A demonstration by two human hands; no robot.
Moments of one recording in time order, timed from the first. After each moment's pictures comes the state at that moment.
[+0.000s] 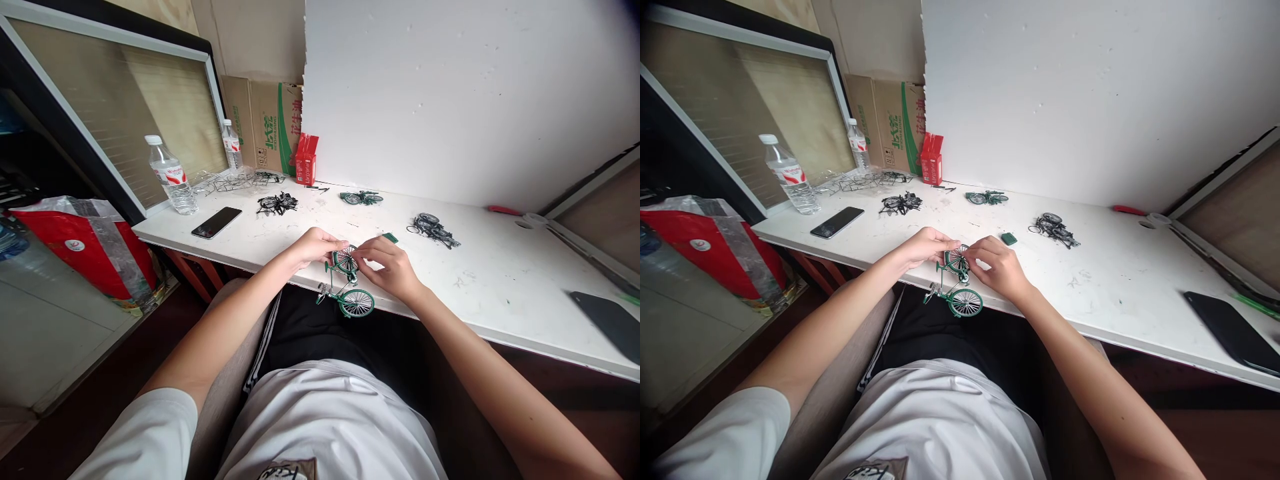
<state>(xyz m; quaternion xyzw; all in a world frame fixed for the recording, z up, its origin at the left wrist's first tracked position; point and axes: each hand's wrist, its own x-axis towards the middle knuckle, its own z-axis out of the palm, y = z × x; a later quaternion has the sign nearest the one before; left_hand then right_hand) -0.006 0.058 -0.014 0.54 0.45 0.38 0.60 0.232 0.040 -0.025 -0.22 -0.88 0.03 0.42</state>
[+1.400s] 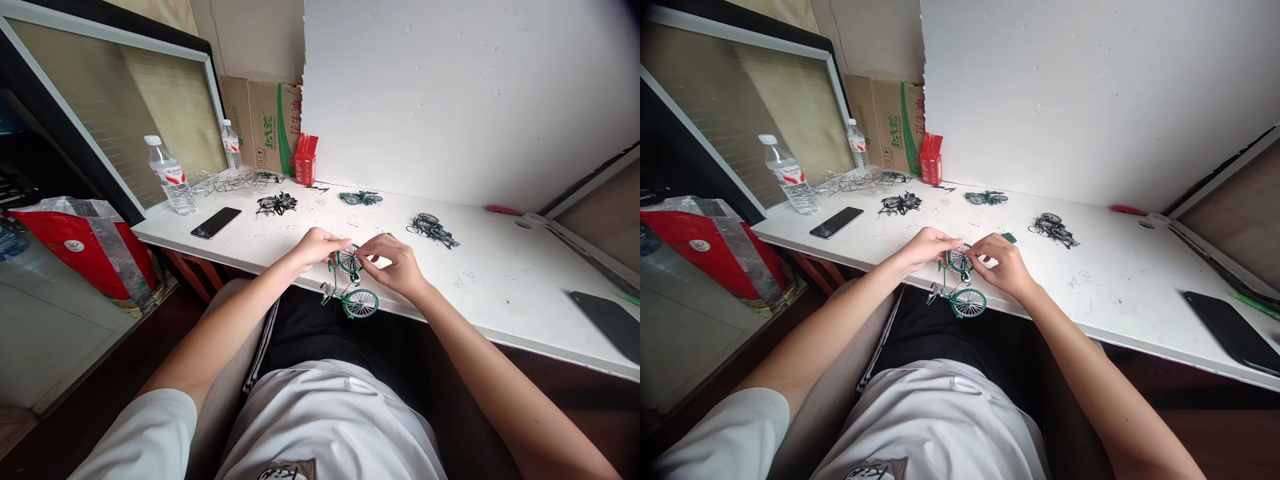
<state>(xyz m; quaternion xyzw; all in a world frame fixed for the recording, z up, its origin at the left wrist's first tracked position) 0.003 0.047 -0.009 0.56 0.43 0.41 0.57 0.235 0.035 -0.013 -0.26 -0.86 0.07 0.43</state>
